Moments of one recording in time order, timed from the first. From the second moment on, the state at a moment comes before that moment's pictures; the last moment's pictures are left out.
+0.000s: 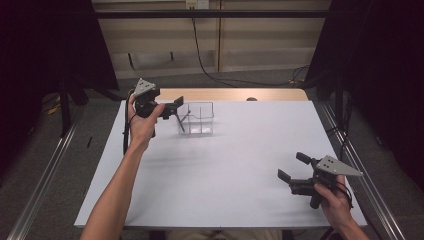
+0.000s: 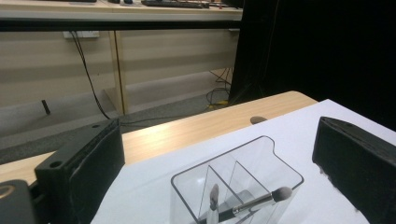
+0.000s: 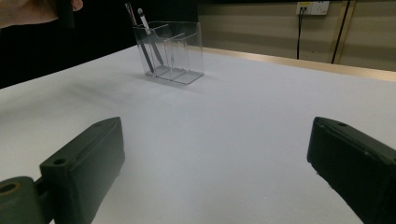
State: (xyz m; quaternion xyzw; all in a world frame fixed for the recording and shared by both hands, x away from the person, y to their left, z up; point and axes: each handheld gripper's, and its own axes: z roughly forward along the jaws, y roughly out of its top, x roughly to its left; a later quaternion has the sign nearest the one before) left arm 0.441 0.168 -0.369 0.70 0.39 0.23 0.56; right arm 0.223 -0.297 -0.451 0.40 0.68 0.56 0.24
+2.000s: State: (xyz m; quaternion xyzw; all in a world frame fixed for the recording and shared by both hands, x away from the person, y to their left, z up) left arm 0.359 0.200 -0.389 0.70 0.36 0.24 0.57; right arm 0.223 -0.294 -0.450 0.40 0.69 0.56 0.24
